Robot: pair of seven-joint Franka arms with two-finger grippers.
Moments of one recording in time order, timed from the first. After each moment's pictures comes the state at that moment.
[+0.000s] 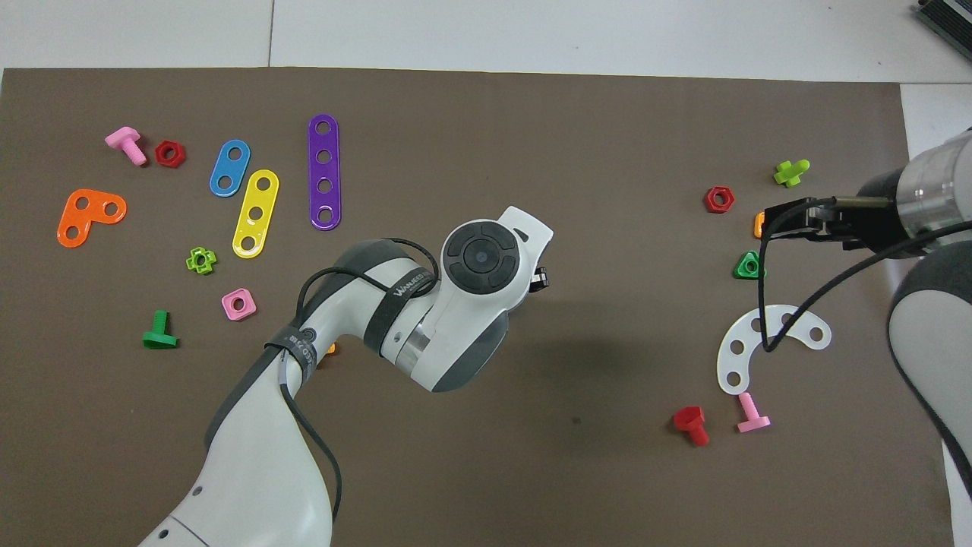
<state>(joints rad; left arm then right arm) -0.66 0.46 -0.09 -1.67 -0.03 2.23 -0.85 0.04 -0.02 0.04 -1.67 0.04 1.72 0.15</state>
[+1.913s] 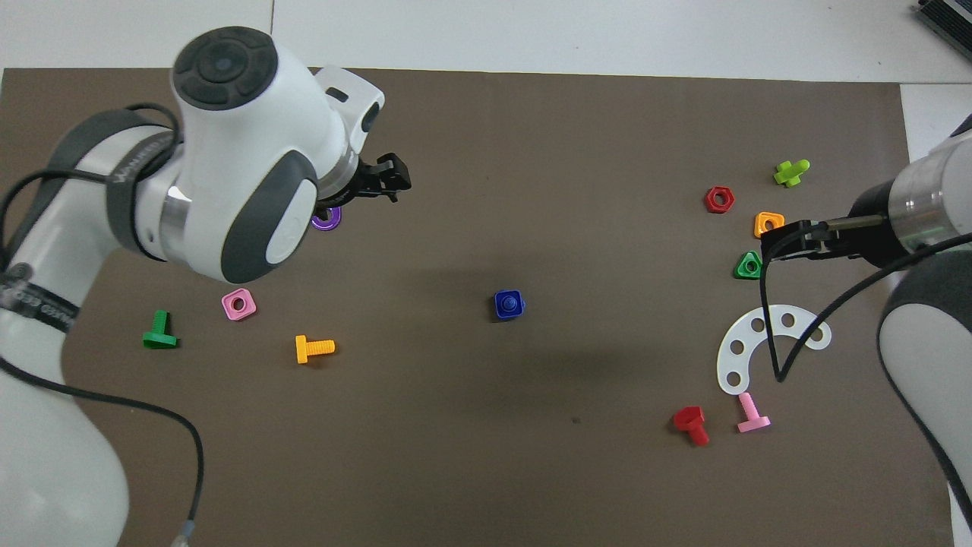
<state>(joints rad) -0.34 0.35 -0.06 -1.43 0.00 1.81 -0.59 0.05 -0.02 0.05 -1.66 -0.01 1.65 0.07</state>
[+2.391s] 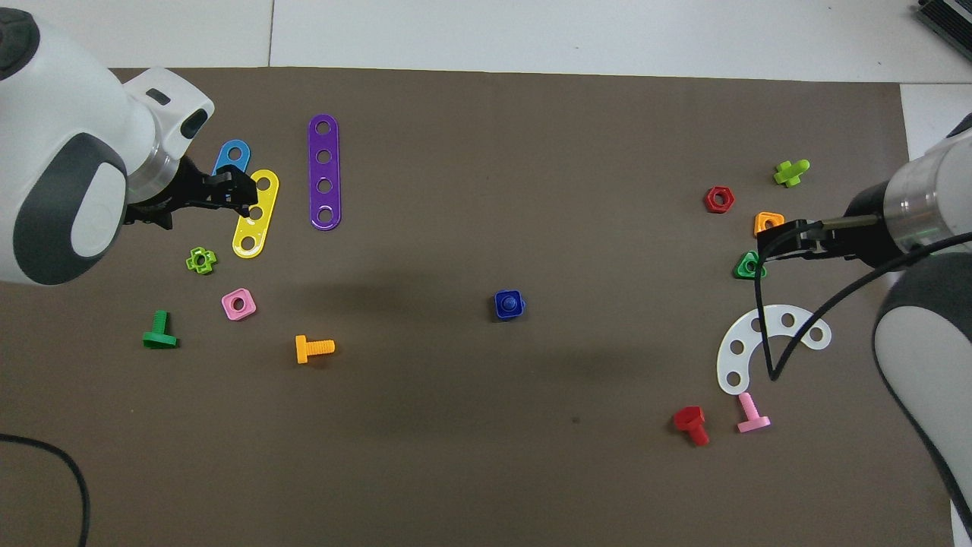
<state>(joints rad) -0.14 0.21 -0.05 -1.59 0.07 1.73 -0.32 0.06 -0.02 0.05 -1.66 -0.01 1.65 0.09</state>
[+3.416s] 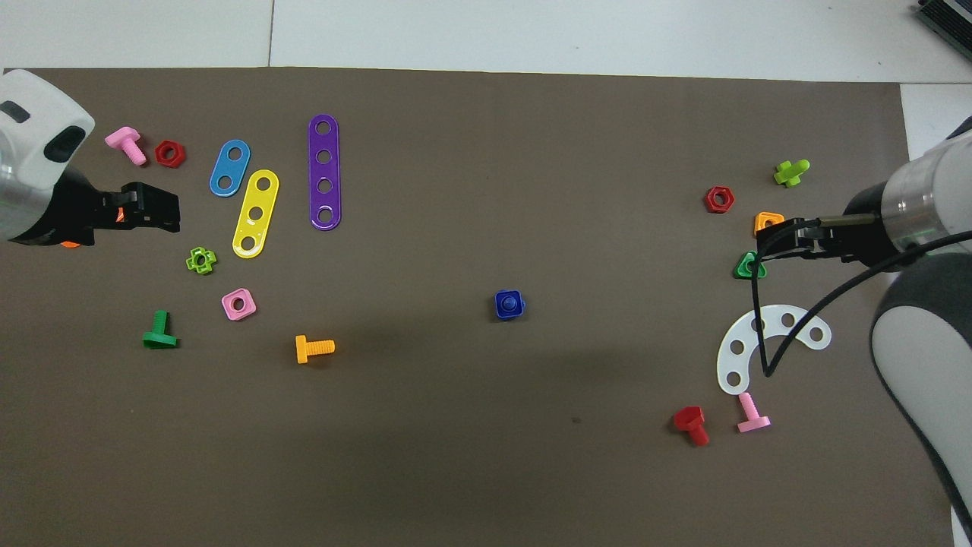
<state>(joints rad) -0.06 0.01 -0.05 -1.65 0.01 1.72 -0.22 0.06 -0.02 0.05 -1.66 -0.01 1.66 0.13</state>
